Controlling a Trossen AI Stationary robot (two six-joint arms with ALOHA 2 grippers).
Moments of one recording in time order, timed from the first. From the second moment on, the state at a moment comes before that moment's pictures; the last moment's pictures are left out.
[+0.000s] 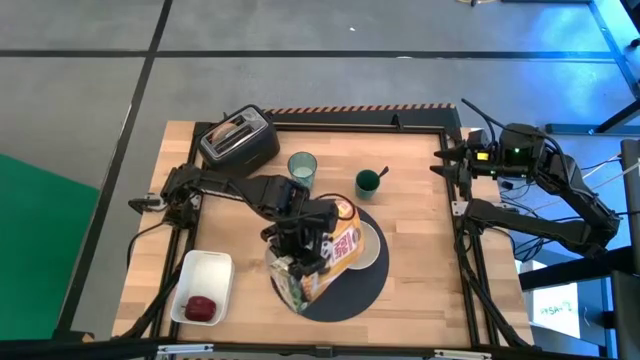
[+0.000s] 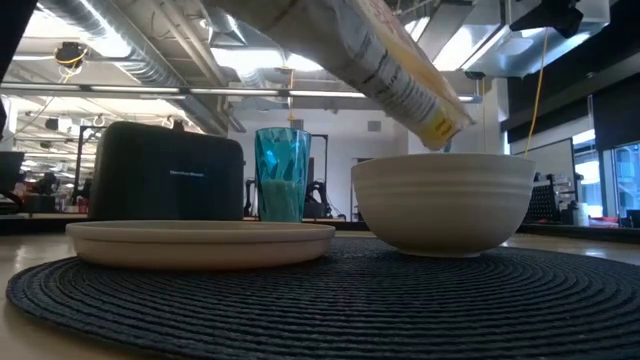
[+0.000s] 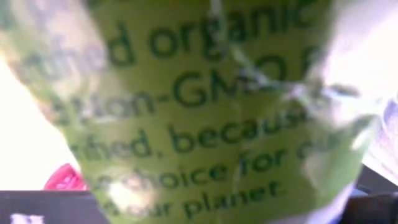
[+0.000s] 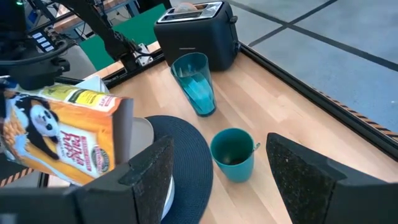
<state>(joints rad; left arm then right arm) -0.20 1.96 2.08 -1.39 0.61 -1.06 -0.51 0.60 1.07 -0.92 -0.24 0.21</state>
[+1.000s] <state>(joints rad) -0.19 1.96 2.09 -1.37 0.69 -1.18 -0.51 0.60 1.07 -0.92 -0.24 0.20</state>
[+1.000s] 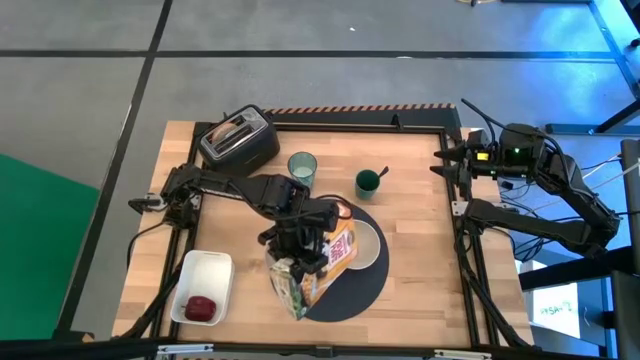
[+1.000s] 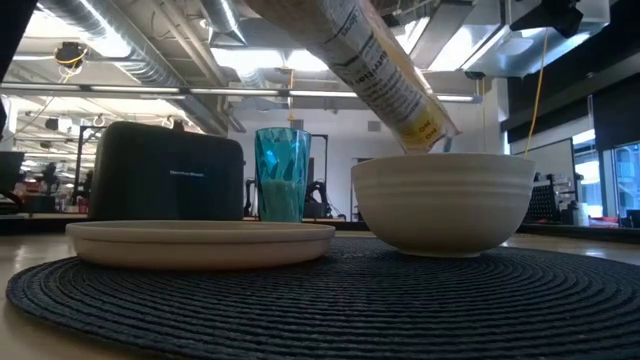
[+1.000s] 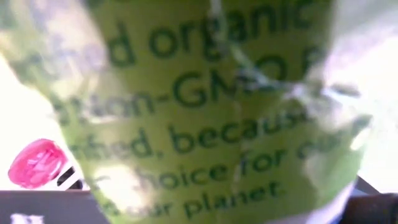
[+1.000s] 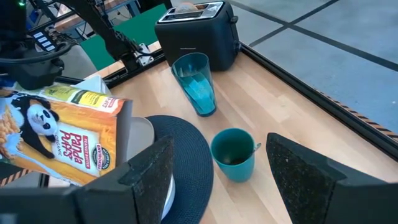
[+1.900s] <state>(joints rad) -0.17 1.96 2.09 -1.32 0.69 -1.28 -0.51 0.60 1.07 -0.92 -0.25 0.20</state>
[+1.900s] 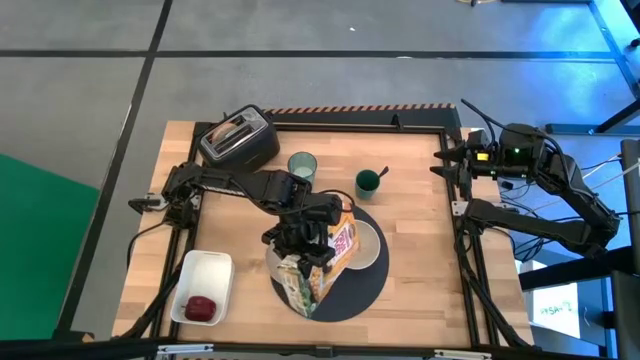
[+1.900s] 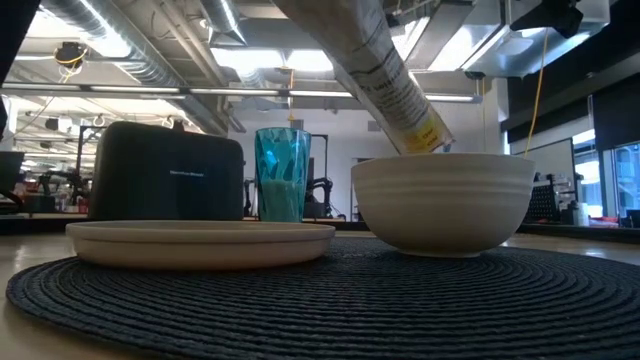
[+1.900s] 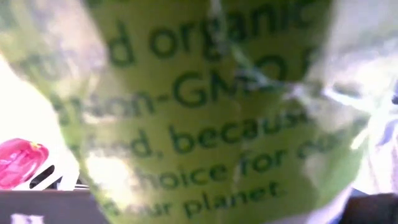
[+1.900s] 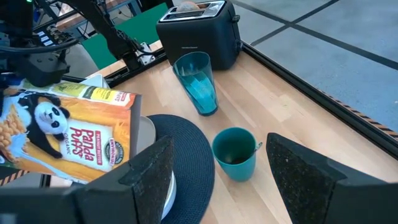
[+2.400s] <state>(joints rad) -0.16 1.96 2.09 -1.30 0.68 -1.32 -0.51 0.60 1.07 -0.92 -0.25 0.19</state>
